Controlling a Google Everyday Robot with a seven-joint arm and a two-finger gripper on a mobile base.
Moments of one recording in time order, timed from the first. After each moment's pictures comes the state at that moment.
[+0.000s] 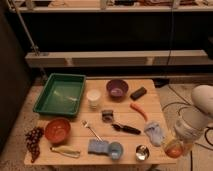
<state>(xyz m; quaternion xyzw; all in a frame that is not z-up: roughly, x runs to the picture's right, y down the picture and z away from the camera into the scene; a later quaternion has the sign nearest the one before) 0.279 0.245 0.594 -0.27 -0.43 -0.51 0.69</state>
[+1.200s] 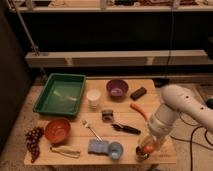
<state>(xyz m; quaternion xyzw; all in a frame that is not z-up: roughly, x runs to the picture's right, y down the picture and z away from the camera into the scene) 0.185 0.251 0.645 -0.23 -0.49 -0.54 0.64</state>
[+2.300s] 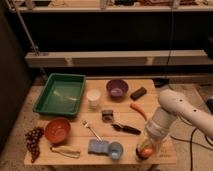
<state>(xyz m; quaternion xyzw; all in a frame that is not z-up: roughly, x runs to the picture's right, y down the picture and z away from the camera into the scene) 0.186 0.271 0.659 -0.25 -0.51 -0.53 0.63</state>
